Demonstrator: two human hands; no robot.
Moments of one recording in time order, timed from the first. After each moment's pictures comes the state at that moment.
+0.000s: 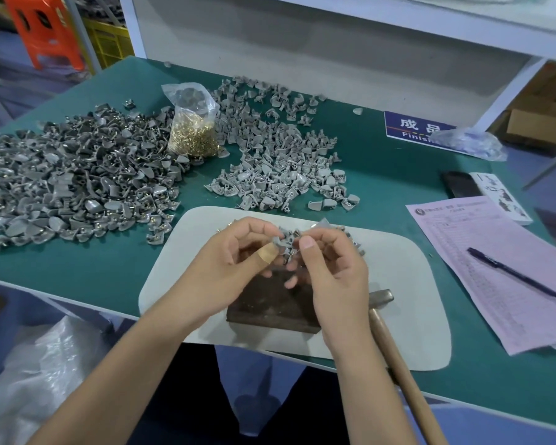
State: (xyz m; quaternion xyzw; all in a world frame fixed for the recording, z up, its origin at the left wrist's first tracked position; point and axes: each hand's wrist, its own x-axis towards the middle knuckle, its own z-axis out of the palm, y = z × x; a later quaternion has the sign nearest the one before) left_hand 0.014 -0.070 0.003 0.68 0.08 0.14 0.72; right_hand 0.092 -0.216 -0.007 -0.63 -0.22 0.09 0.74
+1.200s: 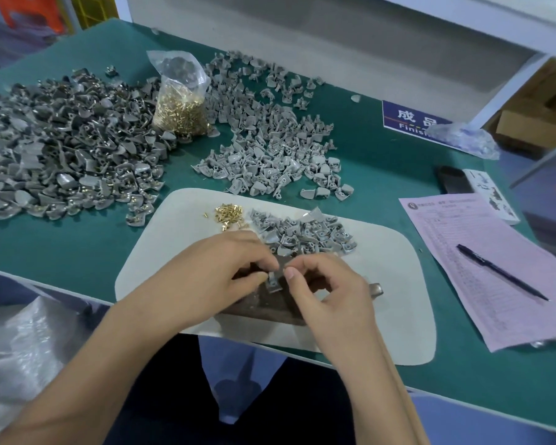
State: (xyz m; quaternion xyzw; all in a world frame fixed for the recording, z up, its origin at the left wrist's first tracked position) left_hand 0.006 -0.067 0.015 0.94 -0.01 0.06 0.33; right_hand 0.084 -0.254 -0.009 -0.80 -0.31 0.04 0.51
